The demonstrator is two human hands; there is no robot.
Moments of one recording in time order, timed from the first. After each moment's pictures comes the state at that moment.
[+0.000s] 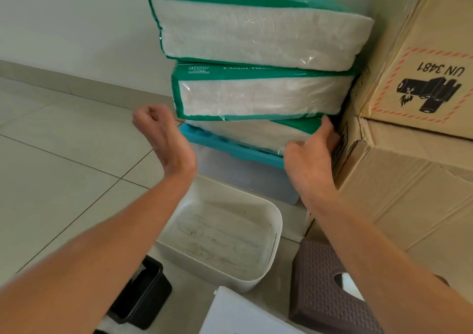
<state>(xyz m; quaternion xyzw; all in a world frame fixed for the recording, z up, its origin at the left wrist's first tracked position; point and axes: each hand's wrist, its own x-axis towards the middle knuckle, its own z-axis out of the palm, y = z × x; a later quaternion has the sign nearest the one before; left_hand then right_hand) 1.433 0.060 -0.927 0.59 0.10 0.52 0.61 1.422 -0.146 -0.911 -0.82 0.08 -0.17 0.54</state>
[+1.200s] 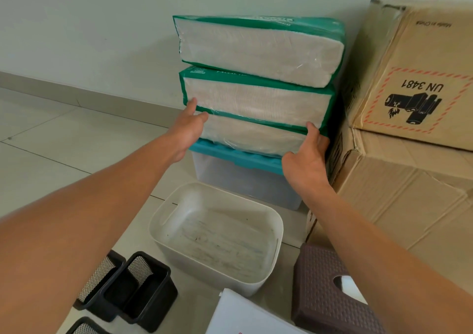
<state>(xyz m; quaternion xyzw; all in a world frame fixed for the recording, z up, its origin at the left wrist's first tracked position) 1.460 0.084 -0.873 0.82 0.10 0.07 0.56 1.423 -0.148 -0.901 -0.86 0.04 -0.13 0.50</state>
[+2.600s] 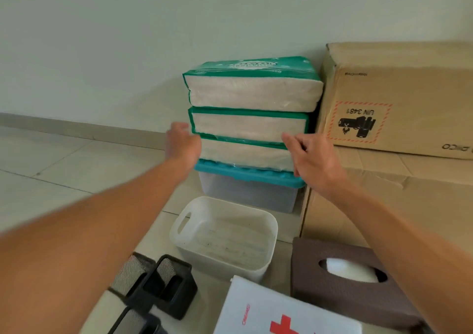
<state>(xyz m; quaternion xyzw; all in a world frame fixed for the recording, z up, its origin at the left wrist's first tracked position) 1.397 0.069 -0.811 0.82 0.18 0.23 0.49 1.357 -0.186 -0.816 -0.87 -0.12 -0.19 0.44</state>
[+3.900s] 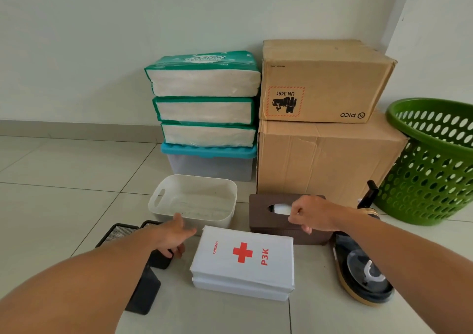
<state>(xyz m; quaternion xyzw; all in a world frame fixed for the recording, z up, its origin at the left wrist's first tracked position) 1.227 0.060 -0.926 0.89 0.07 -0.35 0.28 1.214 -0.309 -0.898 -0.95 -0.07 0.23 0.20</state>
